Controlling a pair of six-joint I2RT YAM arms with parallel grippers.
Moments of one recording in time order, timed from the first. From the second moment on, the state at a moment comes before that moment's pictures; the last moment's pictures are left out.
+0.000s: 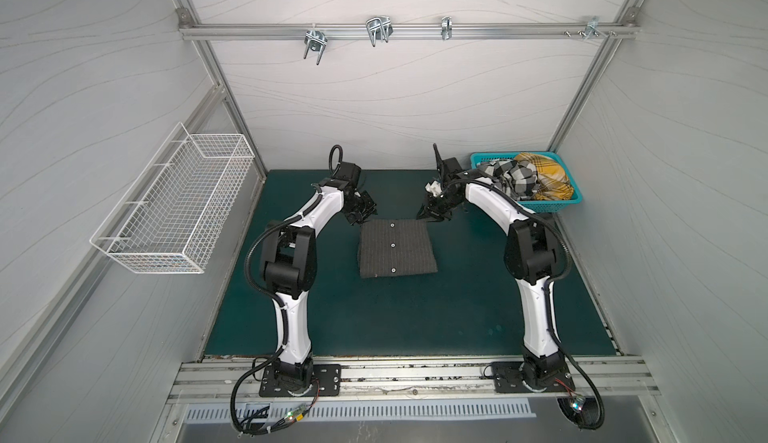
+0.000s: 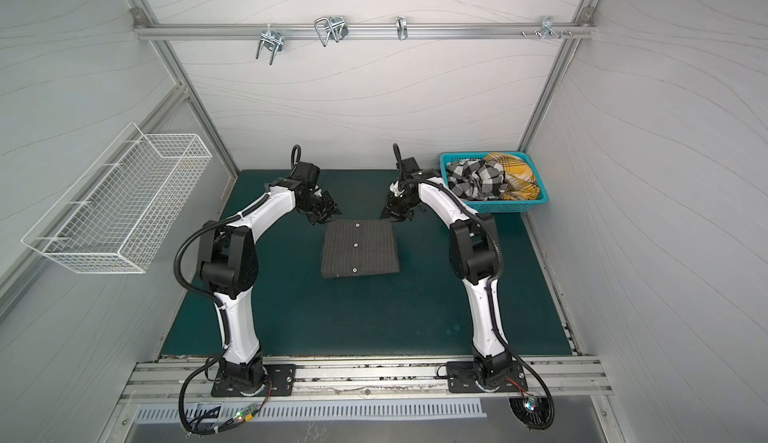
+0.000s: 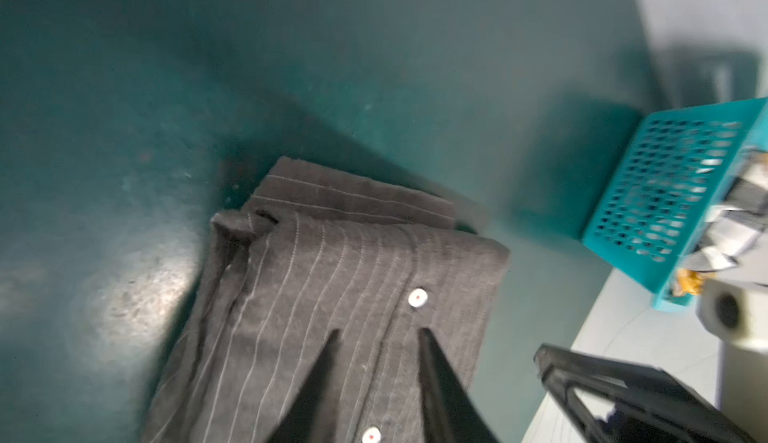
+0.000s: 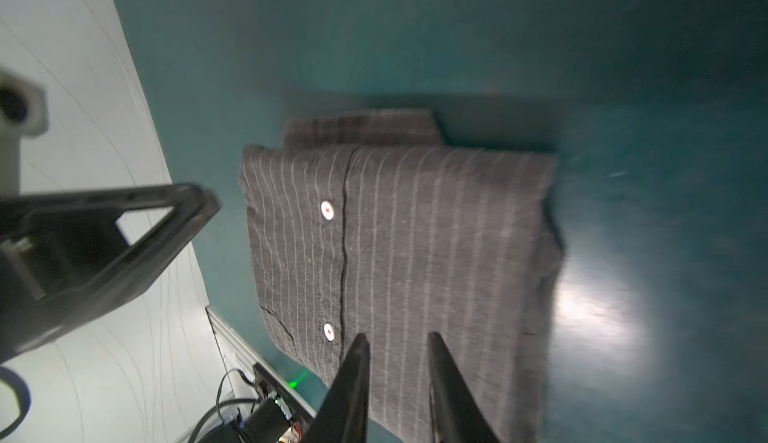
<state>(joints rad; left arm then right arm) -0.22 2.07 1.68 -0.78 0.33 -0.82 0.46 2.23 1.97 -0.95 -0.56 0.47</state>
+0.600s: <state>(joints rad) -0.16 2.28 1.80 -0.83 0.35 -0.76 0.46 2.42 2.03 -0.91 -0.58 0.48</state>
